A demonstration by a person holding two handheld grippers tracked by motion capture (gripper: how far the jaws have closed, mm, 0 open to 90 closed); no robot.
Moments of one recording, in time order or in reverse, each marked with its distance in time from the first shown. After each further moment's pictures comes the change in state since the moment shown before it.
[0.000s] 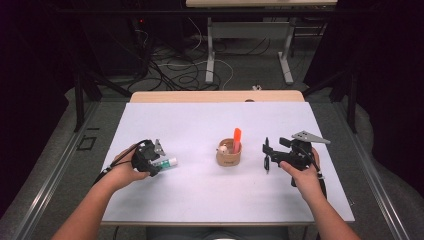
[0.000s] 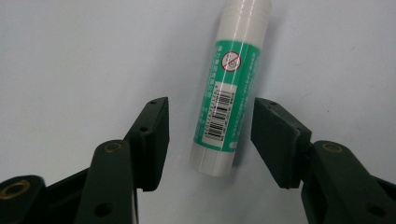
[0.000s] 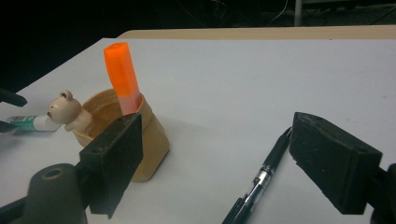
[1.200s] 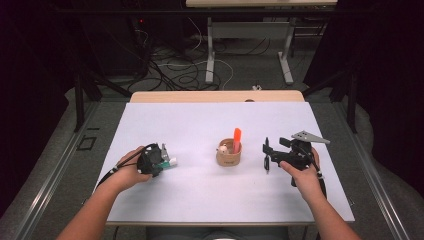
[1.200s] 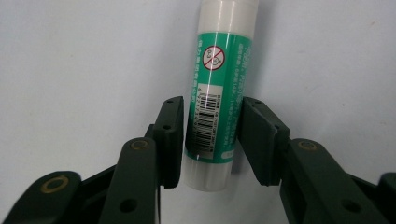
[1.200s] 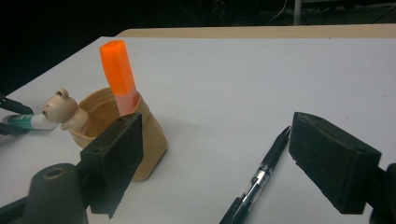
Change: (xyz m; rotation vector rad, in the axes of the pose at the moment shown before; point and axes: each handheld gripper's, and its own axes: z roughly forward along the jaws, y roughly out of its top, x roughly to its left) left arm -0.008 0.006 0.015 0.046 0.022 0.088; right arm -0.002 -0.001 0.001 0.006 -0.001 -0.001
